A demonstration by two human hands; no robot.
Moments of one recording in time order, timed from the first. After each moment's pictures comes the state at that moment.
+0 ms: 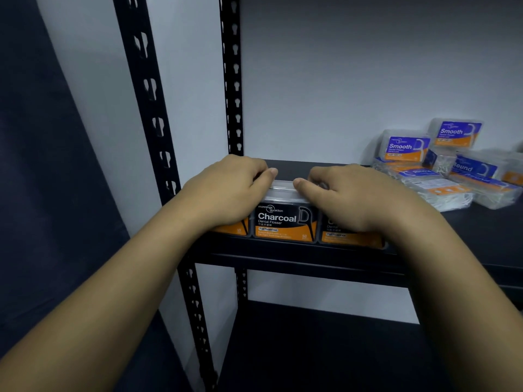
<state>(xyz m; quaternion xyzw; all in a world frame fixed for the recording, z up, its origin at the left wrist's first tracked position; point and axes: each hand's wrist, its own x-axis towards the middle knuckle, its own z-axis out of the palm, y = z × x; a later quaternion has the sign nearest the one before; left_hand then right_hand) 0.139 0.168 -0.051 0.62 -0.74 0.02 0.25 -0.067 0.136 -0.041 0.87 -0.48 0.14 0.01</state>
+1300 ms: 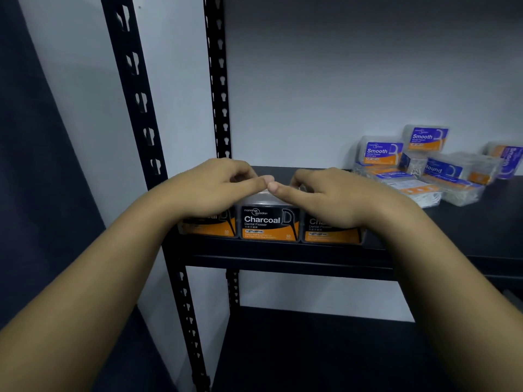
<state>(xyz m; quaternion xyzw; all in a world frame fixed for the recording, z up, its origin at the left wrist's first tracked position) 0.146 0.175 -0.032 0.59 -0.76 -0.10 0.23 -0.076 0.144 -0.032 0.87 -0.47 0.13 -0.05</state>
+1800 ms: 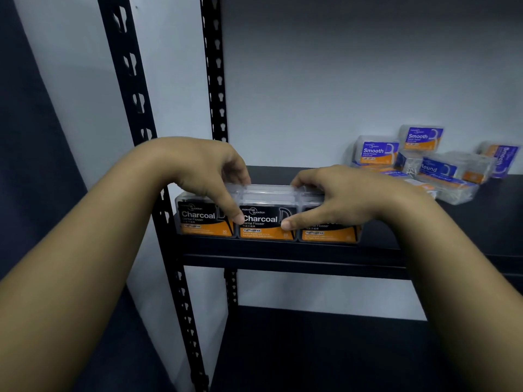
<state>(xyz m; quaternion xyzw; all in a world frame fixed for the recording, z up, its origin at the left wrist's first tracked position) 0.153 0.167 0.013 0.63 -0.77 -0.08 0.00 -0.094 0.140 -0.022 0.89 -0.45 0.07 -0.08</state>
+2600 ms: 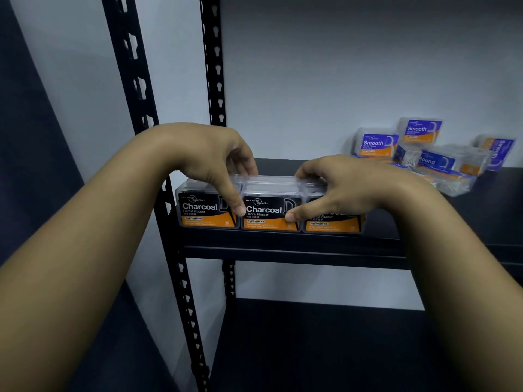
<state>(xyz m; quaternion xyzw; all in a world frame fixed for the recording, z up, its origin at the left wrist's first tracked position) 0.158 0.158 0.013 0.59 -0.80 -0.13 0.02 -0.089 0.141 -0.022 0.88 -0.46 0.08 -0.08</state>
